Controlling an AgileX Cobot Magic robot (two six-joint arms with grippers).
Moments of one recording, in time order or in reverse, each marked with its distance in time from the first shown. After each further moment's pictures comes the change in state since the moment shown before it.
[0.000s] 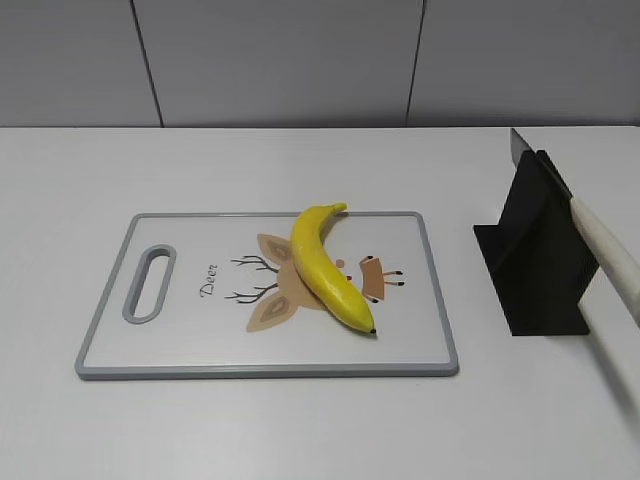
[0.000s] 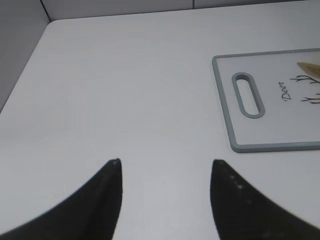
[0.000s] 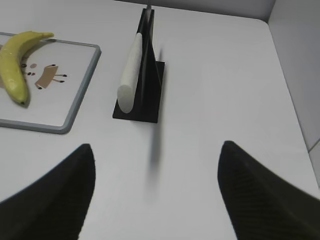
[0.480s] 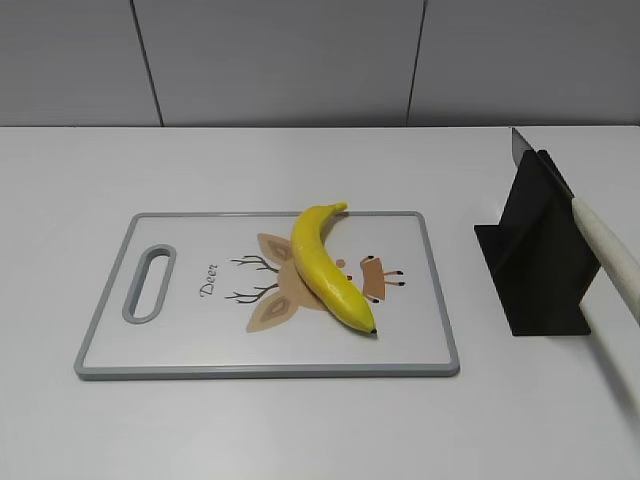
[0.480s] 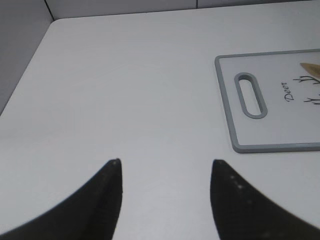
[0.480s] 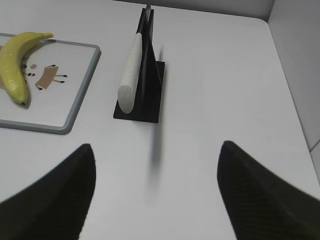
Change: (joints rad) left arm 0.011 0.000 0.000 0.000 0.000 0.000; right arm -0.015 0.000 0.000 0.006 0.000 0.000
